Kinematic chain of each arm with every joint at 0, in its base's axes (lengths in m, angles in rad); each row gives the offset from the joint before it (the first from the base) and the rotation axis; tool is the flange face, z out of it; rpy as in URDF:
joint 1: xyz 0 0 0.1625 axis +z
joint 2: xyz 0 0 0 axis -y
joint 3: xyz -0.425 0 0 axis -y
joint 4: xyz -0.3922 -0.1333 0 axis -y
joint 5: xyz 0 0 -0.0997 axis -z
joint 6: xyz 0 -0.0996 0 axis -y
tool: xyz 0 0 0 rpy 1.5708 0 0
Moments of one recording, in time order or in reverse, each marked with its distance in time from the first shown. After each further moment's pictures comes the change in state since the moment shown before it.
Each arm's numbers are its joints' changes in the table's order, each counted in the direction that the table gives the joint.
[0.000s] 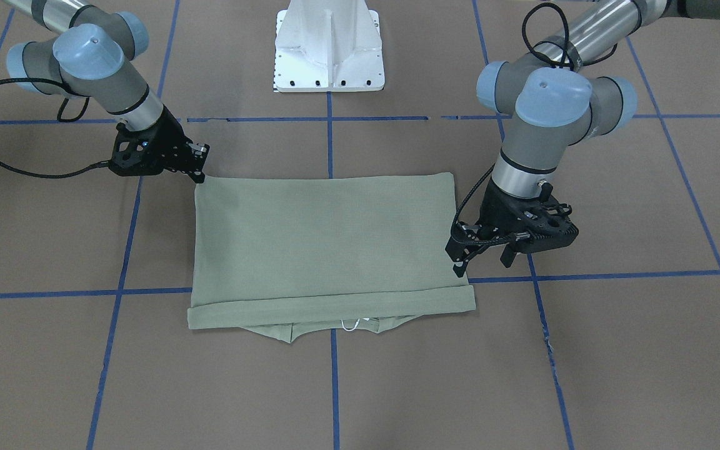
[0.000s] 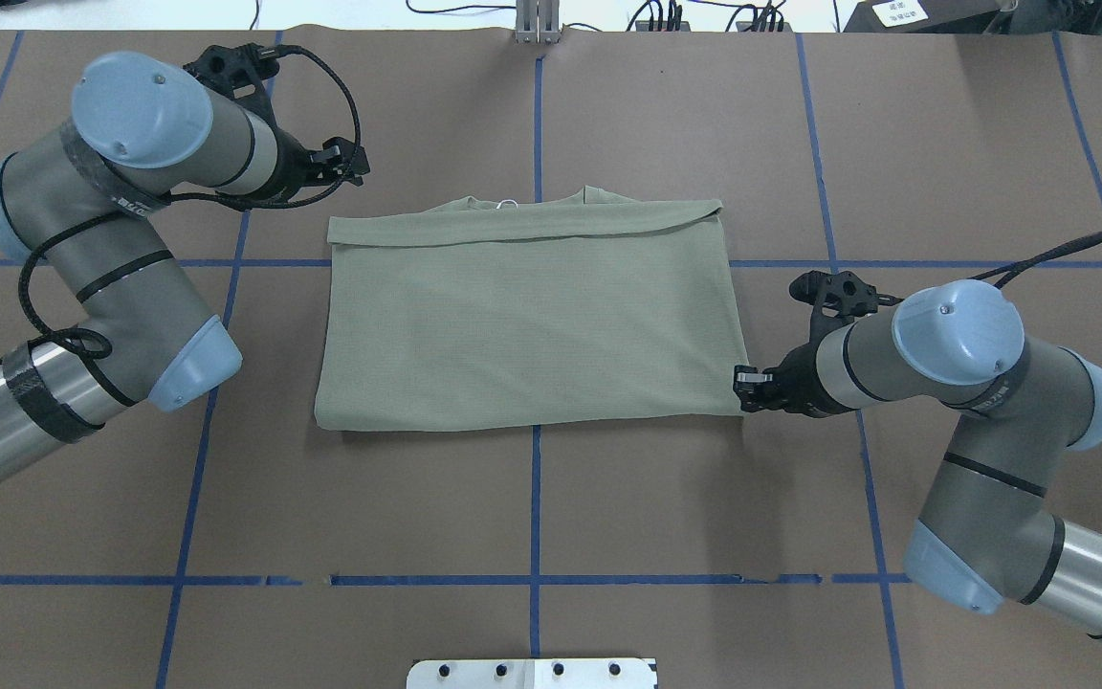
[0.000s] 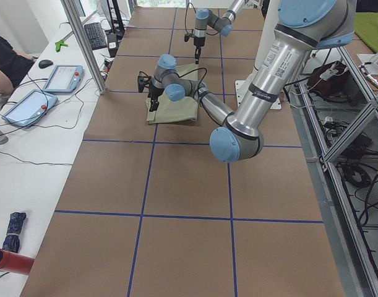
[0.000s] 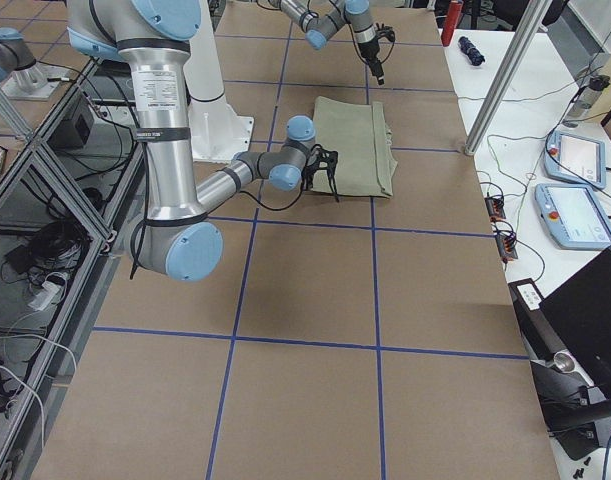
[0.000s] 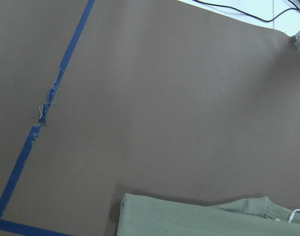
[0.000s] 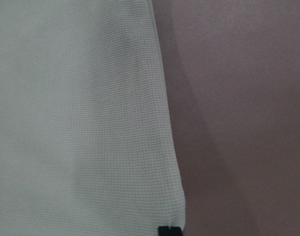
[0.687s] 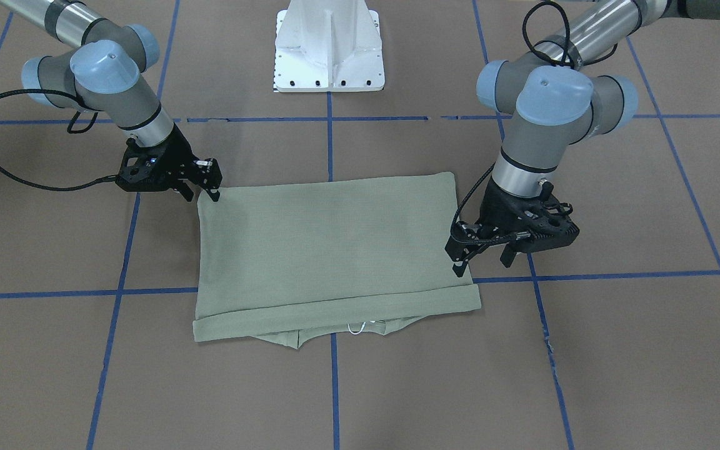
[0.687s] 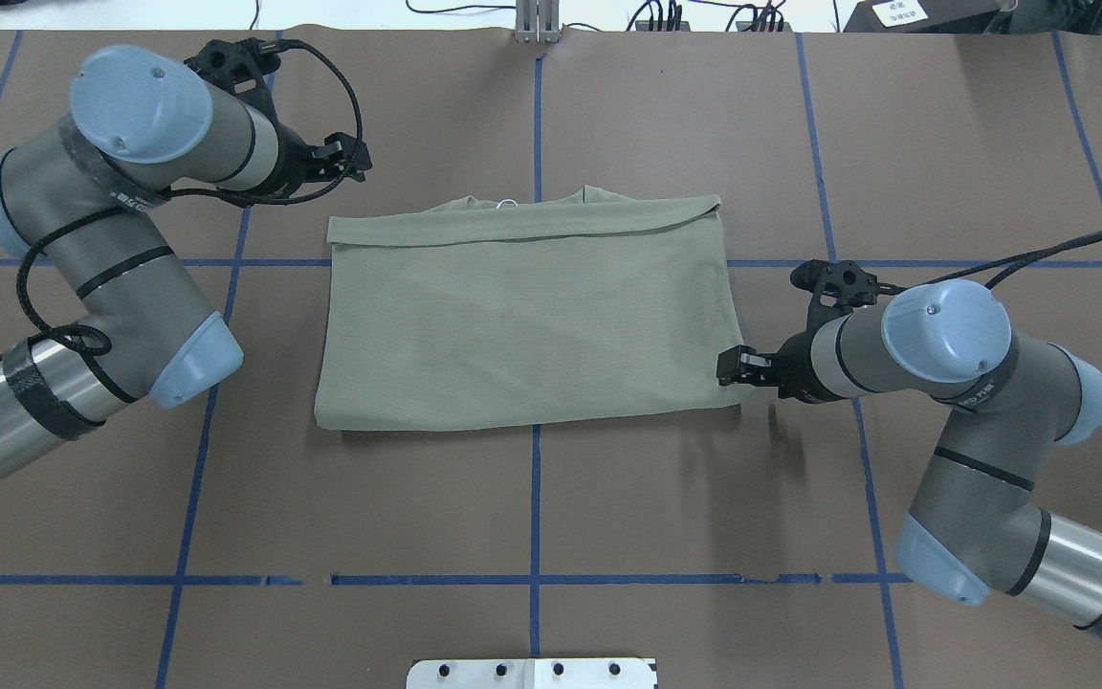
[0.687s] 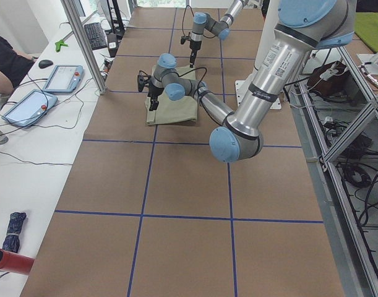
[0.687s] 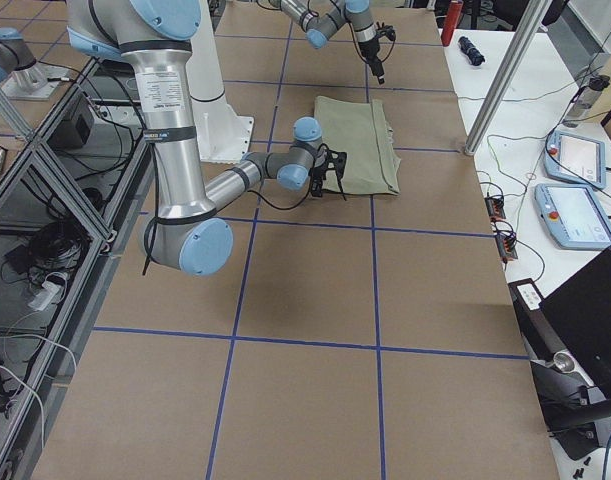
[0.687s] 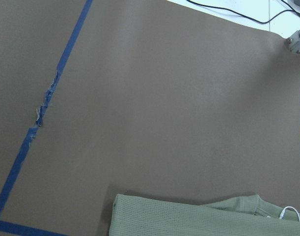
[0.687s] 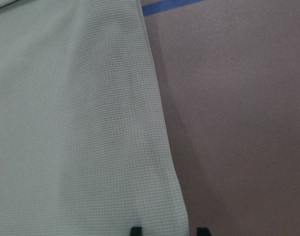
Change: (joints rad) left arm -0.002 -0.001 -0.003 0.002 -0.003 0.002; right arm 0.015 0.118 -0.124 -0.001 -0.074 0.000
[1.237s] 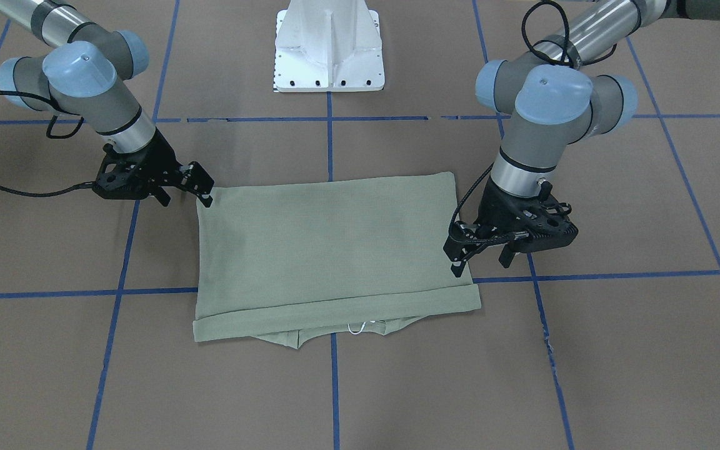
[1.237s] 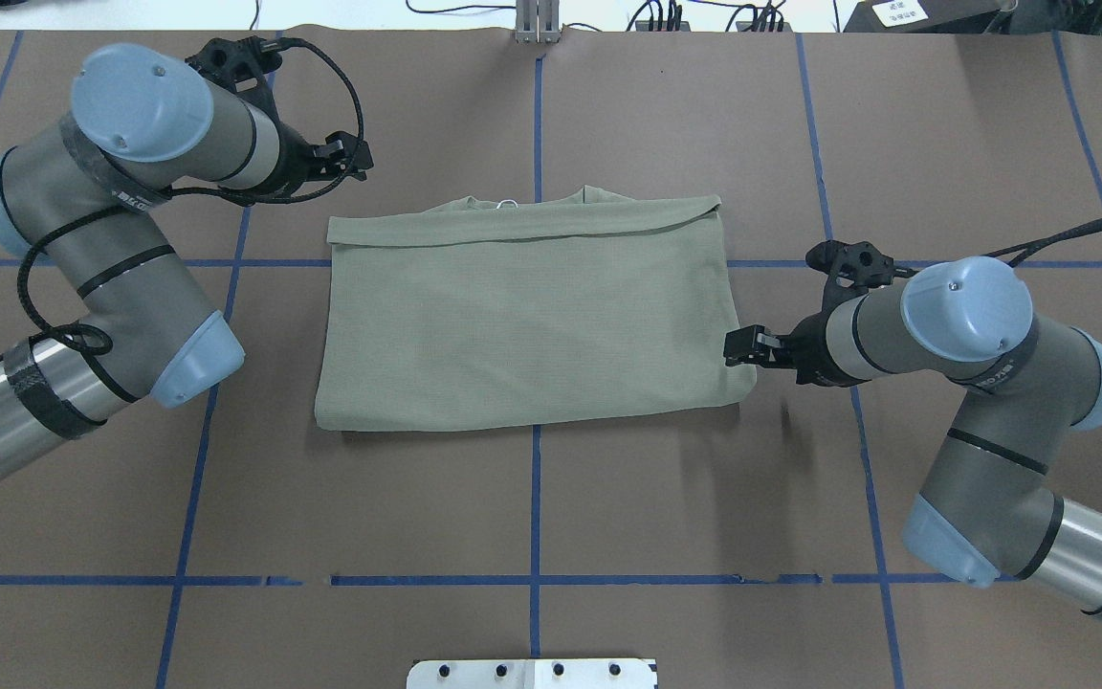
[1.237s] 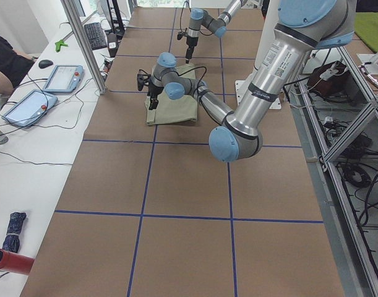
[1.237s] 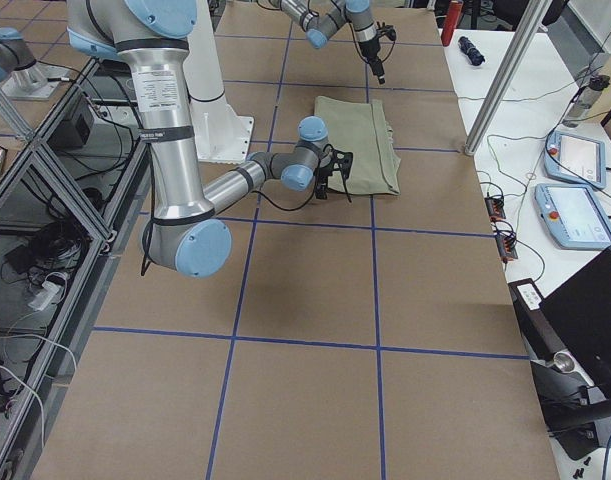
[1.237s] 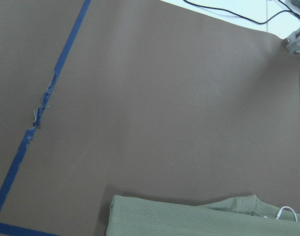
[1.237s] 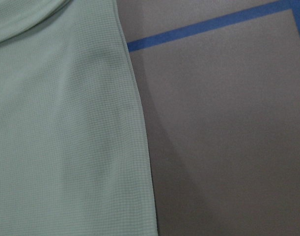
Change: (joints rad) left arm -0.002 -0.008 -0.002 0.003 -0.002 0.002; right arm 0.035 -0.009 0.002 0.000 0.003 0.001
